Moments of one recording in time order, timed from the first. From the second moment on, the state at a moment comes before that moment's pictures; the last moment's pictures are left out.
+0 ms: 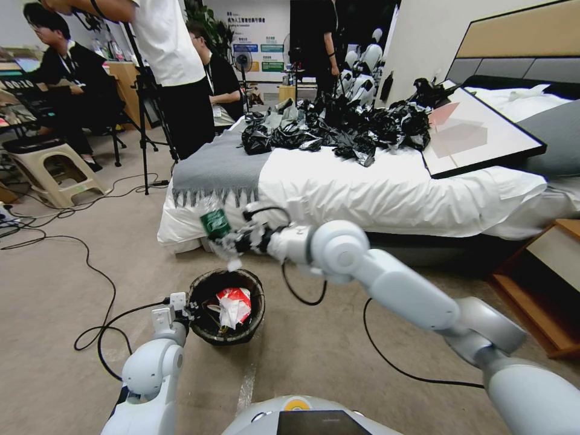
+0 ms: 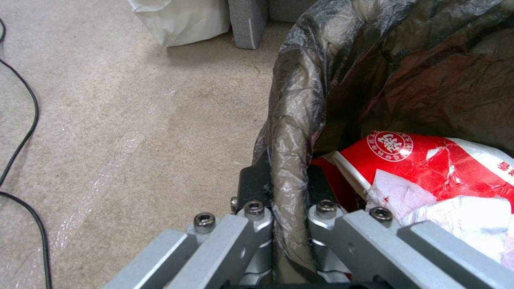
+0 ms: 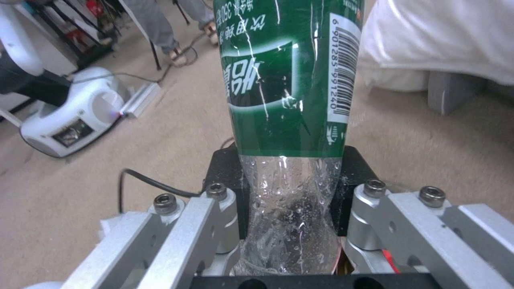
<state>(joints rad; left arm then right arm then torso) 1.48 -1.43 -0.76 -2.14 -0.22 0.74 -0.10 -0.23 1.24 -0.53 1.94 1.50 -0.66 0.45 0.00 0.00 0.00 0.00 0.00</state>
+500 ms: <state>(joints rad) 1.48 -1.43 -0.77 -2.14 -0.23 0.74 -0.10 -0.29 1.33 -0.60 1.84 1.44 -0.65 0.44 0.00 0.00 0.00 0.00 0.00</state>
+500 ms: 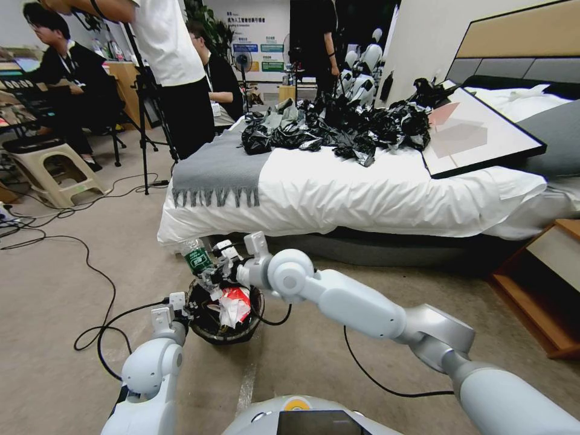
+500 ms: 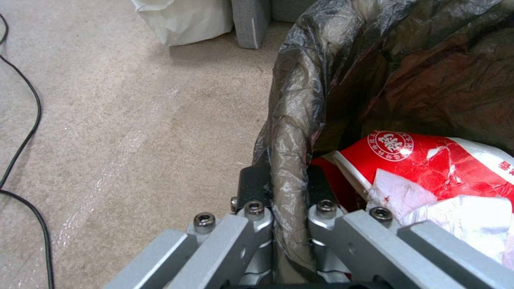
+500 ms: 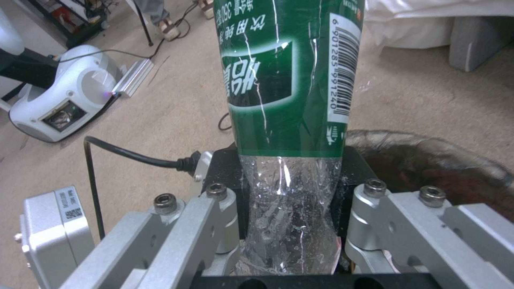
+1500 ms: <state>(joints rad) 1.48 -1.44 -0.78 -2.13 -0.23 0.74 -0.10 -0.32 1.30 -0.58 1.85 1.42 -0.69 0.49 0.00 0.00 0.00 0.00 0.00</state>
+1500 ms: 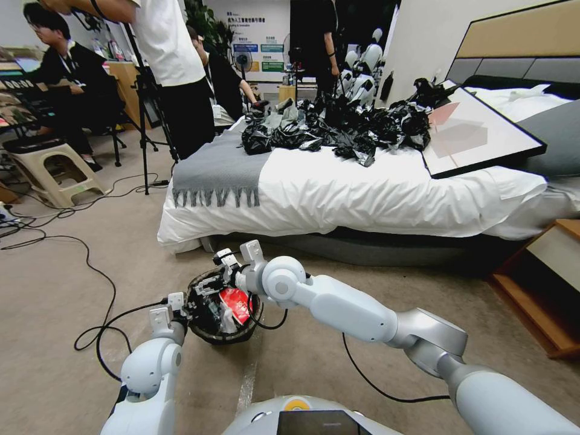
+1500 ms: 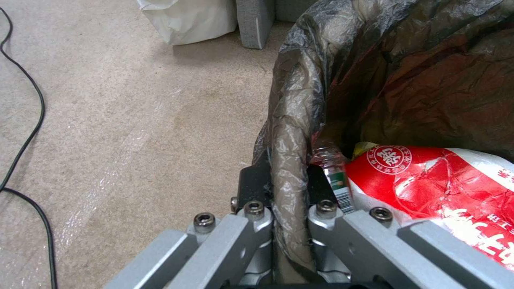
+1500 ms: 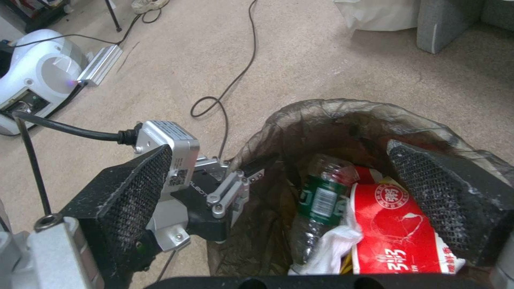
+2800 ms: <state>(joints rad) 1.48 -1.39 -0.76 -2.19 -0.31 0.73 -0.16 -1.19 1.07 0.70 1.92 0.21 -0.05 0.21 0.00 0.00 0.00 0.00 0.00</state>
